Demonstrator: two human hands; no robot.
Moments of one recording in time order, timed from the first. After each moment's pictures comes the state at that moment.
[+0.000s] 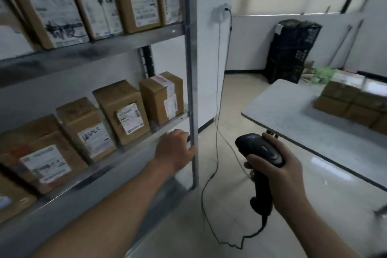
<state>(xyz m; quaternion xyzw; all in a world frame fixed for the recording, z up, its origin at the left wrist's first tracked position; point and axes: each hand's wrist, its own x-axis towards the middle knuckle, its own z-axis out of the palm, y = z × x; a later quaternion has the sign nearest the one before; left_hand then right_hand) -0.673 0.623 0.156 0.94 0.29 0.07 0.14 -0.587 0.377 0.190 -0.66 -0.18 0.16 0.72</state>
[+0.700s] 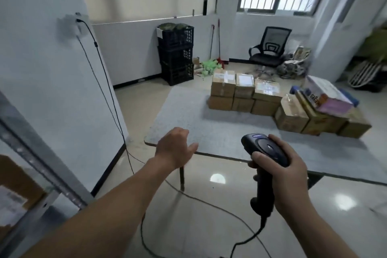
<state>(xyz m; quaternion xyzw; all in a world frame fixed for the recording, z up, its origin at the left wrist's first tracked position) -0.308 0.511 0.158 0.98 0.01 0.05 0.18 -0.388 0.260 0.203 -0.68 0.05 -0.08 0.73</state>
